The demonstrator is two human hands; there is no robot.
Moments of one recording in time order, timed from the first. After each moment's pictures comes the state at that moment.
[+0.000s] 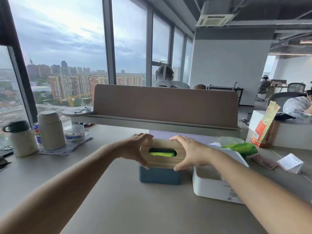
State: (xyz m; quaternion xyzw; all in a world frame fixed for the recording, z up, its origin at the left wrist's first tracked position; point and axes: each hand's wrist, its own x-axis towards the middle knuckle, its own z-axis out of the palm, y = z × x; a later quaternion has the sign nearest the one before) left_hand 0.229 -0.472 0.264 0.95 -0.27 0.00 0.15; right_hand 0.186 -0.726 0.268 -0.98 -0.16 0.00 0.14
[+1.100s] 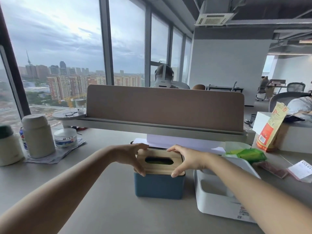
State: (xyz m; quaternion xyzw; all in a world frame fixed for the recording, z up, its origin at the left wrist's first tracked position) left_hand 0.286 -0.470 0.251 0.95 -0.19 -0.17 0.18; right_hand 0.244 -0.735 0.248 -0.94 -0.14 0.13 0.29
